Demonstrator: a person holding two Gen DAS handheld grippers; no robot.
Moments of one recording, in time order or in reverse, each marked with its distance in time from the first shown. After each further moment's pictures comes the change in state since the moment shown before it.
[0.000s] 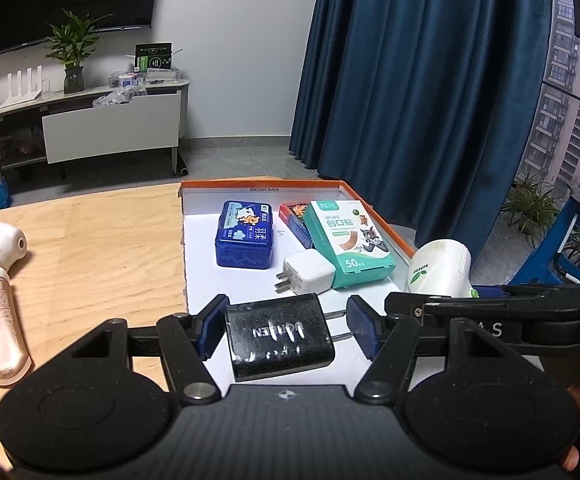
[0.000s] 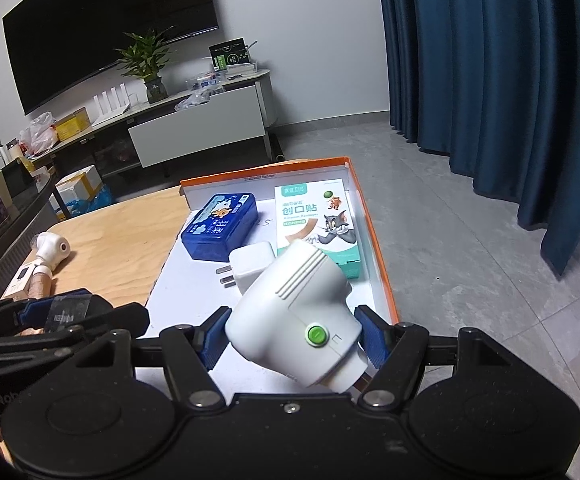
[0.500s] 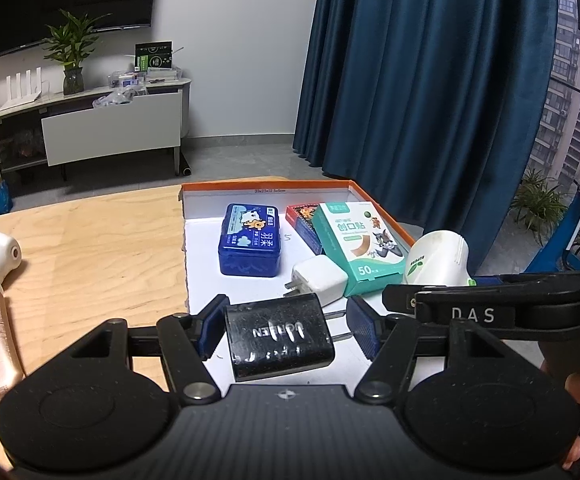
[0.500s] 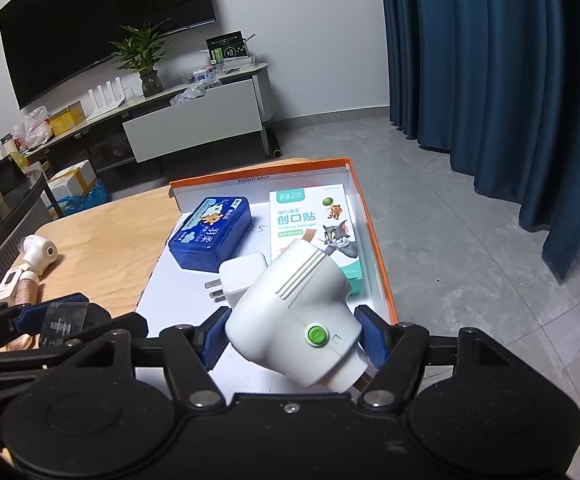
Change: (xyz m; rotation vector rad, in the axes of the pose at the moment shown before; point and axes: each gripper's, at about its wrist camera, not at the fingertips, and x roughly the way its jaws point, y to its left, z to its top) left arm 0.014 0.004 0.006 0.010 0.005 0.014; right arm 0.023 0.001 0.016 -0.012 0.021 -0.016
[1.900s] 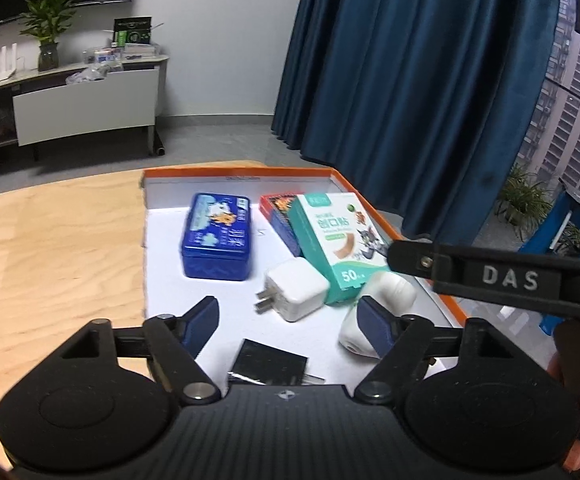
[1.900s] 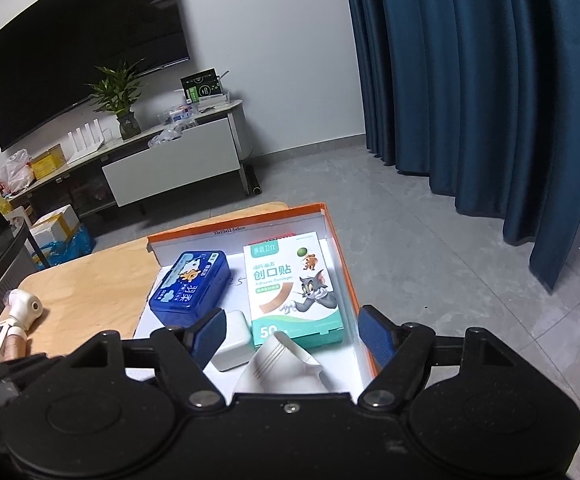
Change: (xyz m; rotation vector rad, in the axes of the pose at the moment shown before) left arm 0.025 -0.004 0.013 -0.033 0.063 -0.073; right arm -0.004 -0.006 0.017 0.077 -0.109 -0.042
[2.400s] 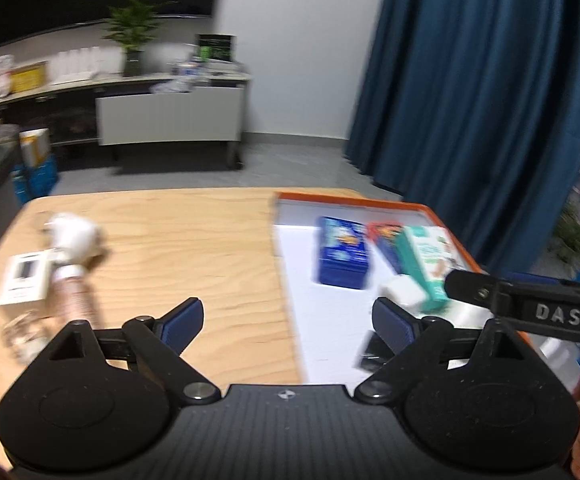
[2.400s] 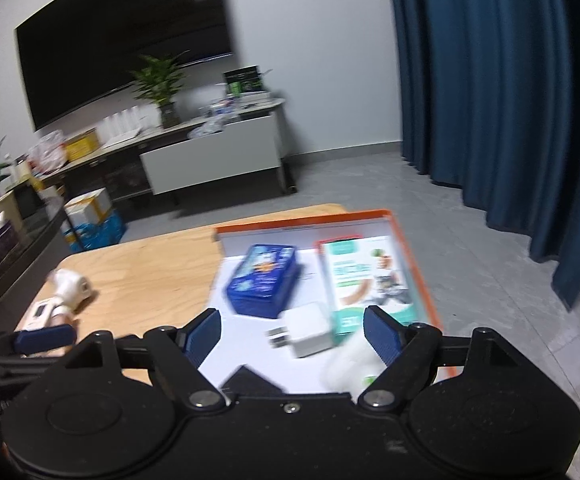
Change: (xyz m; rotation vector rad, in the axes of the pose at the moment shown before) left arm -0.070 0.062 -0.004 -0.100 -0.062 0.196; right arm -0.023 0.069 -0.006 -0.104 0.009 0.096
